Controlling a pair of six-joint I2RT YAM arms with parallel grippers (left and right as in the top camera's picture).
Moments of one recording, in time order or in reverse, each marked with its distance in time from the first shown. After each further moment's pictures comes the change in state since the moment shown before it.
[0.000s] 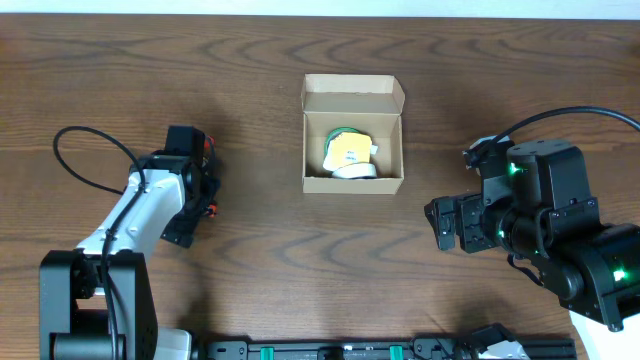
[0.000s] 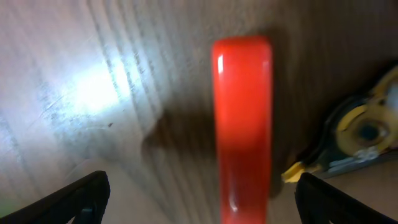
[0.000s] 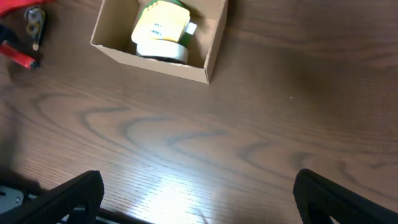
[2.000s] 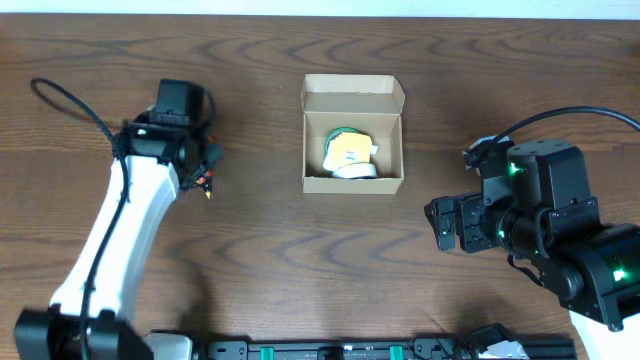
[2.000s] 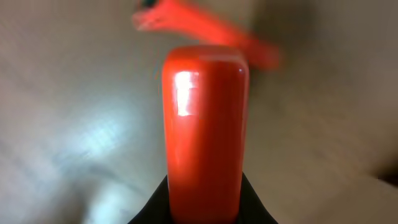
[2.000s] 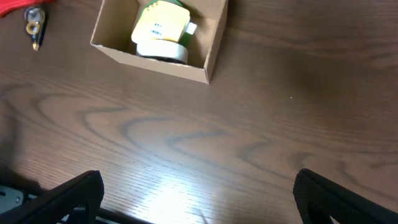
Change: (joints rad) left arm -0.098 -0.129 0.318 -0.155 -0.012 0.376; right arm 0.000 0.000 0.000 0.000 0.000 0.000
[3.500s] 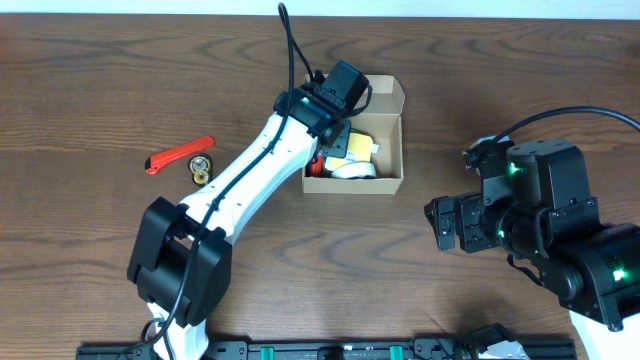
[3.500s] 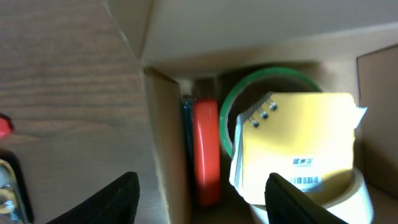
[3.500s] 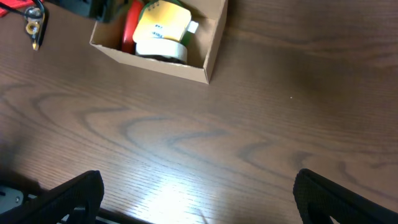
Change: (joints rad) left arm -0.472 0.457 0.449 0.007 -0.021 0.480; right arm 0.000 0.000 0.000 0.000 0.000 0.000
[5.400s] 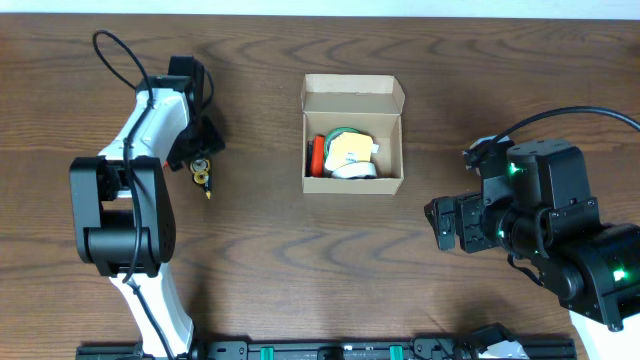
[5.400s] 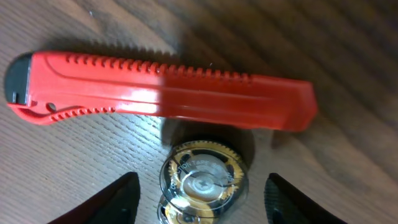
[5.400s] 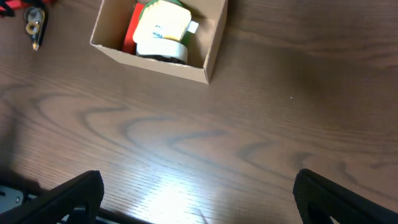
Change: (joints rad) left arm 0.600 0.127 -0.179 -0.027 0.081 -0.134; right arm 0.000 0.000 0.000 0.000 0.000 0.000
